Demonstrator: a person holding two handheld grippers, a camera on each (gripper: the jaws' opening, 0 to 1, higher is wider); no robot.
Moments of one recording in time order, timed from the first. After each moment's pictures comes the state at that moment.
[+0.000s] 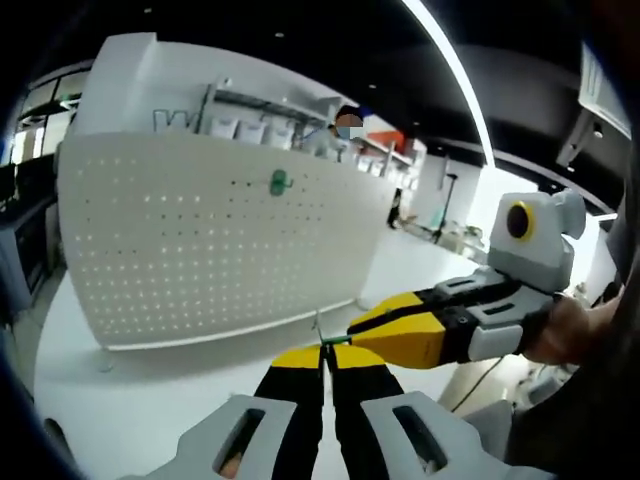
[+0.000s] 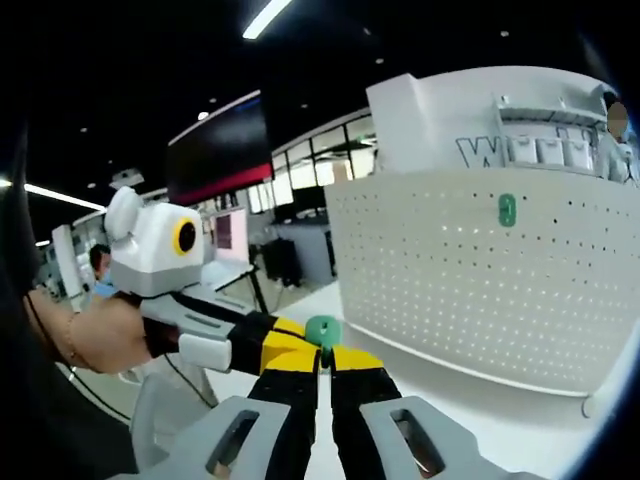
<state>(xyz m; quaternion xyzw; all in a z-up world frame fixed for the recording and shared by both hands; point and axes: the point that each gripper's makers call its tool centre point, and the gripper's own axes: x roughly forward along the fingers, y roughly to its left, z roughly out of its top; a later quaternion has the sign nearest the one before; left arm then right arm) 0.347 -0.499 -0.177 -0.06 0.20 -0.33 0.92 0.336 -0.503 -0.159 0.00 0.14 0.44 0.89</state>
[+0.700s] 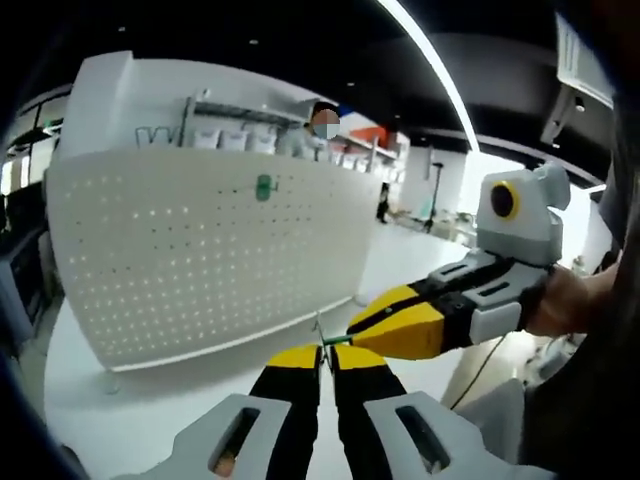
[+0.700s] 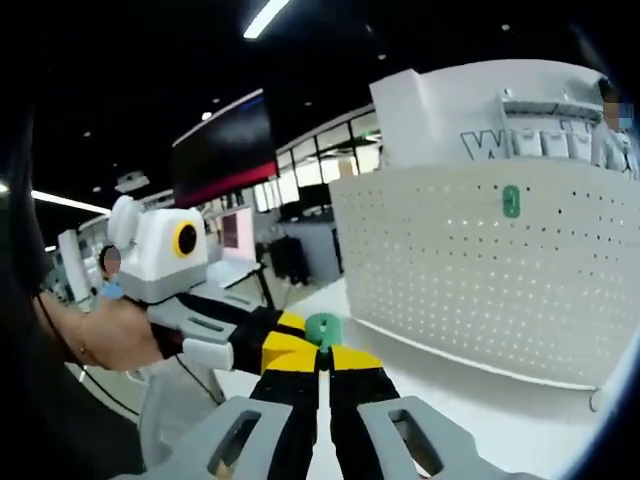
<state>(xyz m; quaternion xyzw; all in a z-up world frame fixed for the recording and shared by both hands) 0.346 -0.498 -0.181 -0.03 0.18 -0.36 0.92 0.334 -0.507 -0.163 0.03 0.15 0.45 0.88</state>
